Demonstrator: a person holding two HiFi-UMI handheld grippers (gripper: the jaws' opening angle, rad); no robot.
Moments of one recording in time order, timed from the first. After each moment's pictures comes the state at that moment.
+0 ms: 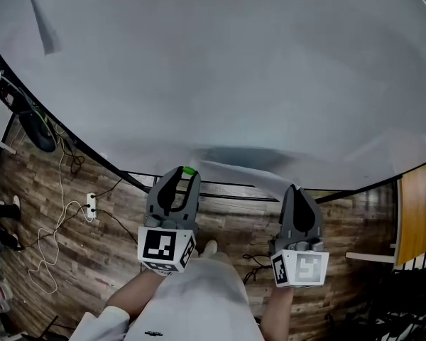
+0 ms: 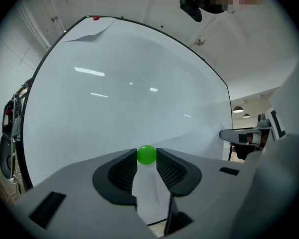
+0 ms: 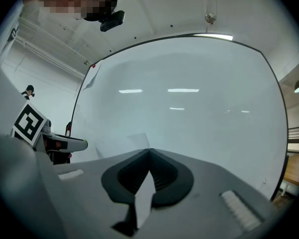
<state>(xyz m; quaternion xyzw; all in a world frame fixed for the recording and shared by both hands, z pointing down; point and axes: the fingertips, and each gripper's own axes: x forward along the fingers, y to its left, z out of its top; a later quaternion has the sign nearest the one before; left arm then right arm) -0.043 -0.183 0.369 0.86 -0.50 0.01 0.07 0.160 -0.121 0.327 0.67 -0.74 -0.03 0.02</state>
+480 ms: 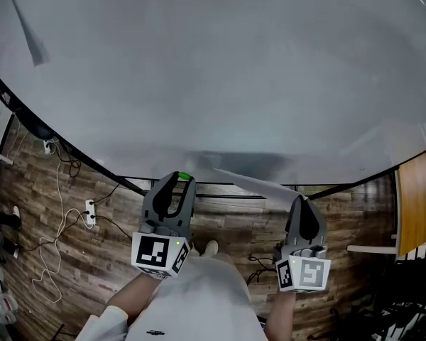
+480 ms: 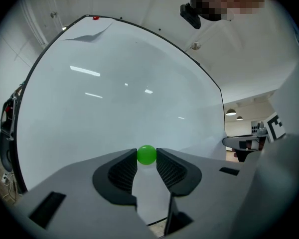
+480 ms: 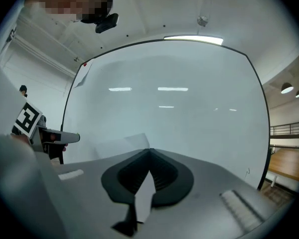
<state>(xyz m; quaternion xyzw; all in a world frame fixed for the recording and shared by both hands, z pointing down) -0.038 -0.174 0.367 0.88 -0.47 0.00 0.06 0.195 -0.087 0.350 0.71 -0.70 -0.02 0.02</state>
